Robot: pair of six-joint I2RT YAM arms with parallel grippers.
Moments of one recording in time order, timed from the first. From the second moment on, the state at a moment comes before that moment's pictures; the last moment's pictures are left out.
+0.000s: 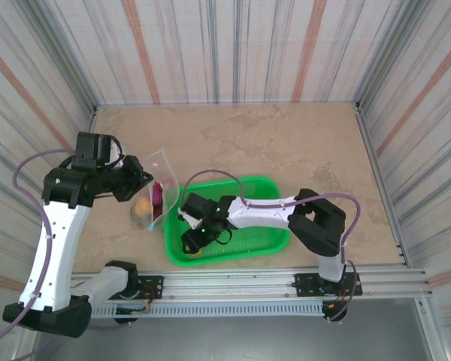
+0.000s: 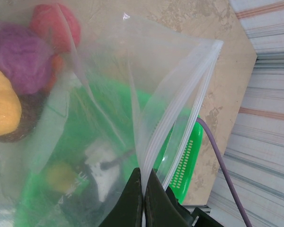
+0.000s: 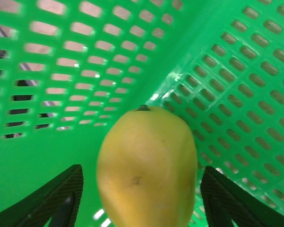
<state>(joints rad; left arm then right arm) -0.17 1.03 1.38 -1.26 0.36 -0.86 1.18 1.91 1.26 -0.48 -0.33 0.48</state>
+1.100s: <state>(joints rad) -0.17 1.06 1.38 -1.24 0.39 -0.86 0.99 1.46 1.47 -0.55 -0.29 0.48</state>
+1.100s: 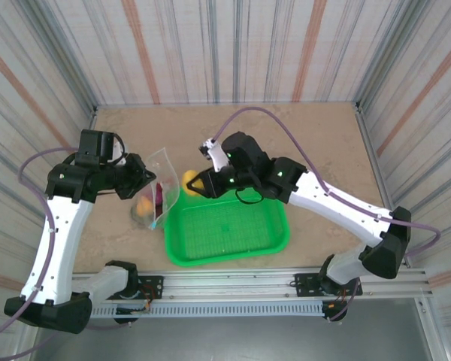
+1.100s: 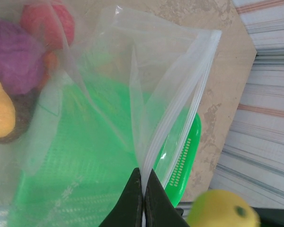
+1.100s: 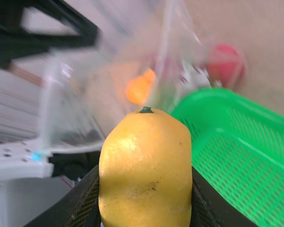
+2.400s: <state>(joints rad) -0.17 1.03 1.36 -1.22 0.42 -0.87 0.95 1.64 1.72 -0.70 -0.29 0.46</state>
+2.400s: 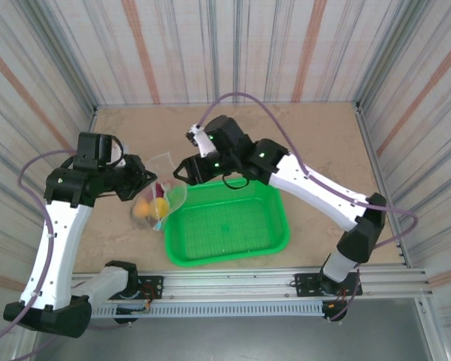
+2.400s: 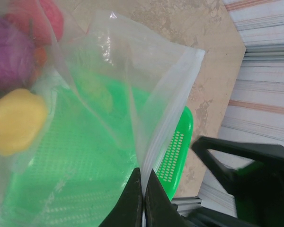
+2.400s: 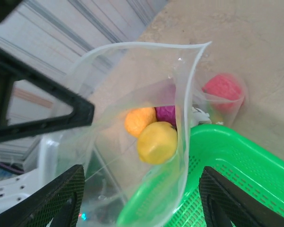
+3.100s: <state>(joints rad) -0.18 1.03 1.33 -1.20 0.46 -0.87 0.90 2.03 2.11 -0.88 -0.34 0.45</state>
